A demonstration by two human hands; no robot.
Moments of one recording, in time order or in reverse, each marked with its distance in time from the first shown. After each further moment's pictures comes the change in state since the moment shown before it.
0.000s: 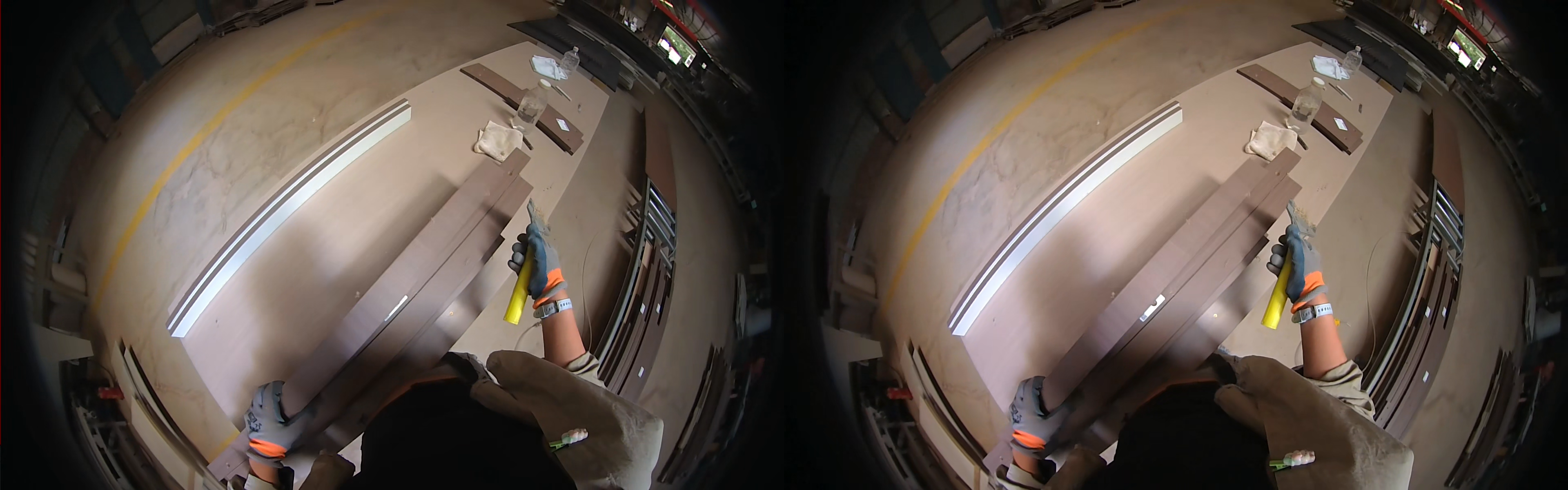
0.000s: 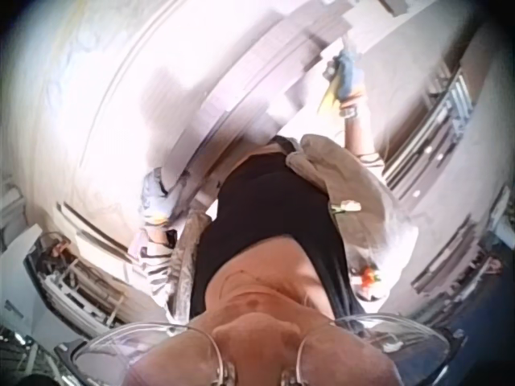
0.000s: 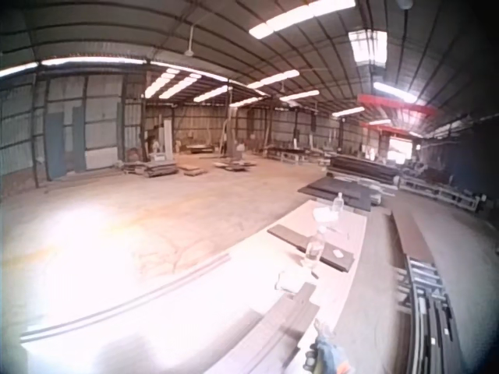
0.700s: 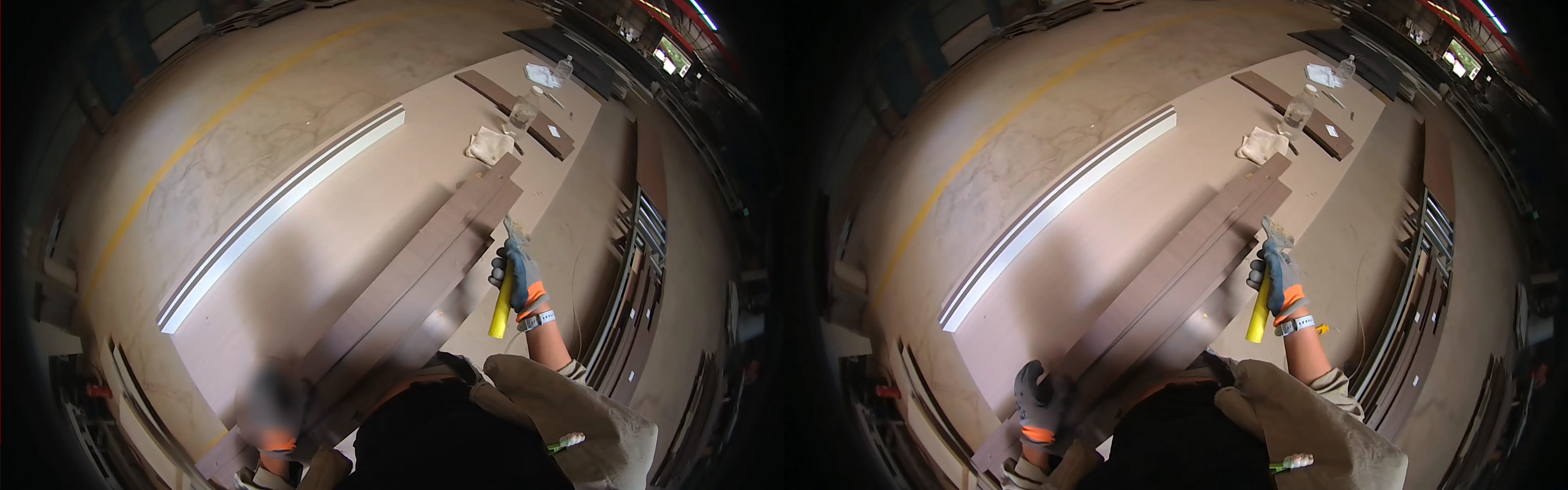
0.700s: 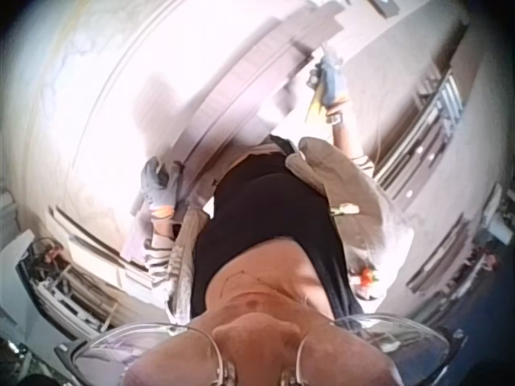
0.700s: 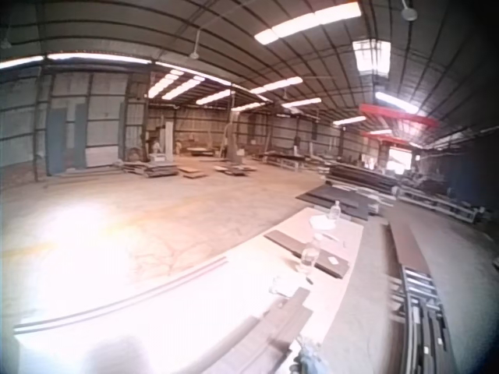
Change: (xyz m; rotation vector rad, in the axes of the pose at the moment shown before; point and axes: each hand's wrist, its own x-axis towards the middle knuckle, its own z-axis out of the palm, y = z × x) left_hand 0.013 -0.010 0.057 -0.013 0.223 0.047; right_hand -0.005 0.010 -0.002 -0.048 -0.024 0.082
